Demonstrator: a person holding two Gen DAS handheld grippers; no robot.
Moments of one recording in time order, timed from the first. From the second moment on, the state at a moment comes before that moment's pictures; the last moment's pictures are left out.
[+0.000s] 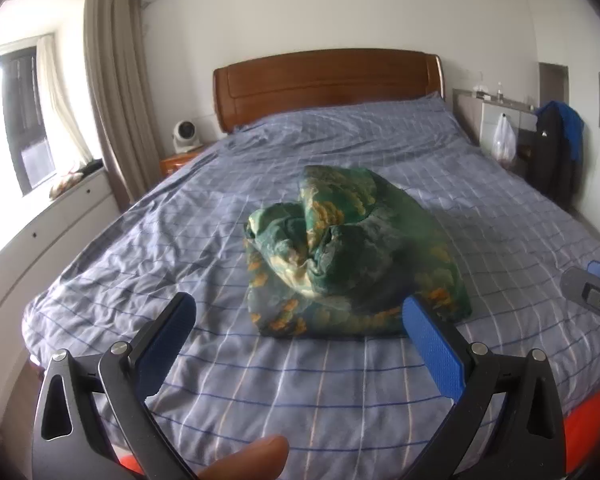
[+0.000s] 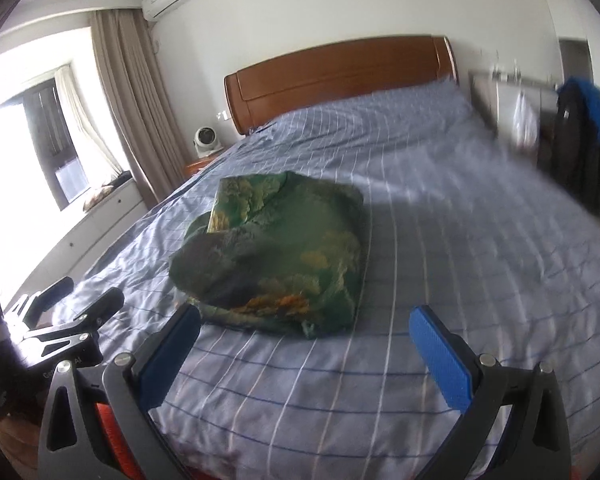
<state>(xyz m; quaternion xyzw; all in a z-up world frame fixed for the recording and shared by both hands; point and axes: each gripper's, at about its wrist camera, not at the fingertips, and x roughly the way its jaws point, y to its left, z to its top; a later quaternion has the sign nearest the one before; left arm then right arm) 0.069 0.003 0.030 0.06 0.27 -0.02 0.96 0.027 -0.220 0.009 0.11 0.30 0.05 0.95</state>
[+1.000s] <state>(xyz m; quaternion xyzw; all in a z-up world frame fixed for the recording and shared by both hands) 0.067 -0.002 0.013 0.05 0.34 -0.03 0.94 0.021 -0.175 0.006 -0.06 0.35 -0.06 0.93</state>
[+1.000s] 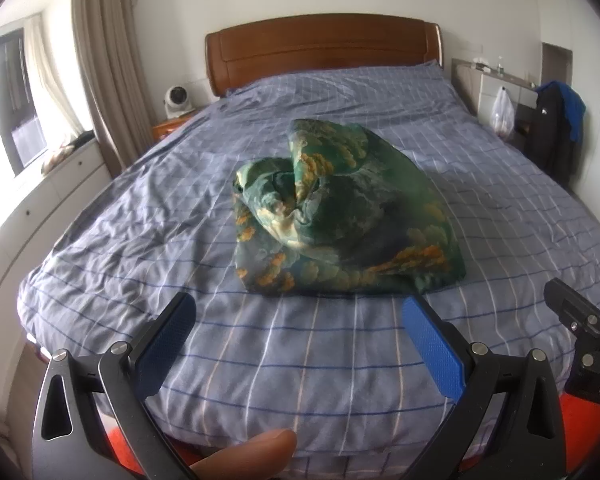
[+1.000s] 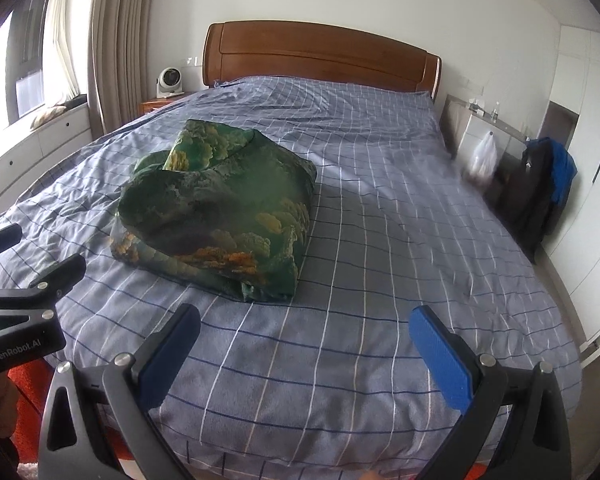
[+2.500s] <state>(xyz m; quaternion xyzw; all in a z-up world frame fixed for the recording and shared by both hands) 0.055 -0.006 0.017 0.05 0.37 -0.02 0.93 0.016 -0.165 0.005 -0.04 0.37 -0.03 0.93</state>
